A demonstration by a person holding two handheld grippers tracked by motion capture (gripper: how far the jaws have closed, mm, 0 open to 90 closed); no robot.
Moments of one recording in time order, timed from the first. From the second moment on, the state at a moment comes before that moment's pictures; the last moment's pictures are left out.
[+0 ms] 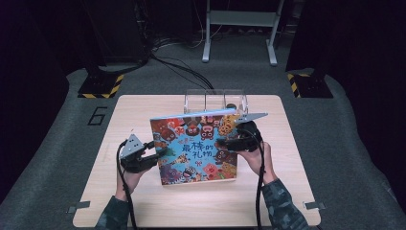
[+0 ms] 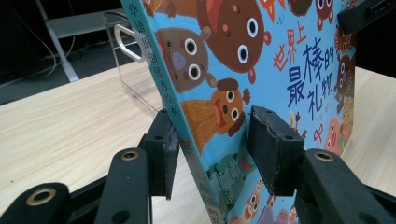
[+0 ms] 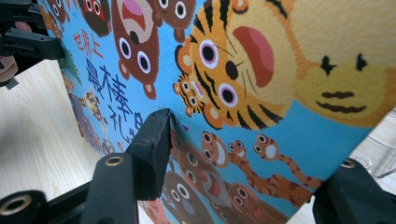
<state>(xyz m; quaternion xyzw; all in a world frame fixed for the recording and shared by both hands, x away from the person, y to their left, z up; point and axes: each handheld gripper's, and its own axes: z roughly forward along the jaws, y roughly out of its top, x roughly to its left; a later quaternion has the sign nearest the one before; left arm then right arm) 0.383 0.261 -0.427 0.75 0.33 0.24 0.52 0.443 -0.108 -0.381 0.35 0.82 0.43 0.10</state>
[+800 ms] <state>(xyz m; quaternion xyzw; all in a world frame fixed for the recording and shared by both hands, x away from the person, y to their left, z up) 0.367 0.261 -0.432 0.73 0.29 0.29 0.54 0.440 -0.106 -0.378 0.34 0.83 0.44 0.12</state>
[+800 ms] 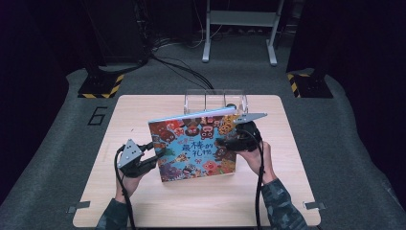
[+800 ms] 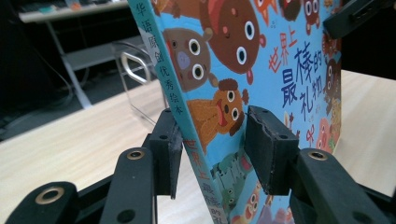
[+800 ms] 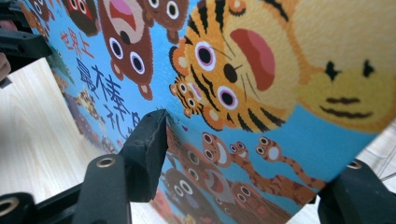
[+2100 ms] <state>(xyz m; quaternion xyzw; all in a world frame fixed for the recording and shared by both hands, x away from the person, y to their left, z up) 0.367 0.264 -0.429 0.75 0.26 0.23 0.56 0.443 -0.110 -0.381 0.31 0.84 0.44 0.10</state>
